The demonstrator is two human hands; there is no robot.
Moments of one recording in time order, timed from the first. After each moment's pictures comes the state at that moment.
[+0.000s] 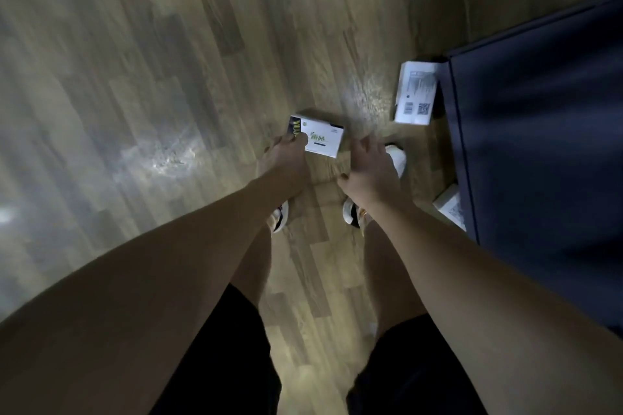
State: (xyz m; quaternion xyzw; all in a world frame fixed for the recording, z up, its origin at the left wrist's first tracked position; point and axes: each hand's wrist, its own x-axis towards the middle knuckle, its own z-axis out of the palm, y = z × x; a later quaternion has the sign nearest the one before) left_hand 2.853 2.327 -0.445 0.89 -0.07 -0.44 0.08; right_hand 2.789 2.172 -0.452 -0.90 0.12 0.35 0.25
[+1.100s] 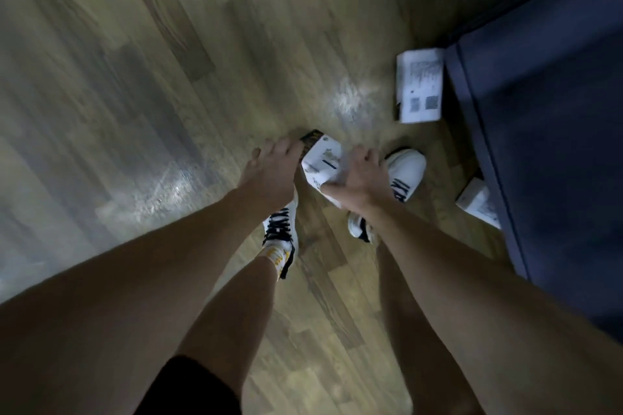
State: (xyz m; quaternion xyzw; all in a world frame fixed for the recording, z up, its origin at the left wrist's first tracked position) left_hand 2.894 2.368 -0.532 0.85 -0.31 -0.42 -0.03; right_hand 2.803 2.211 -0.555 -0.82 0.29 0.41 0.27
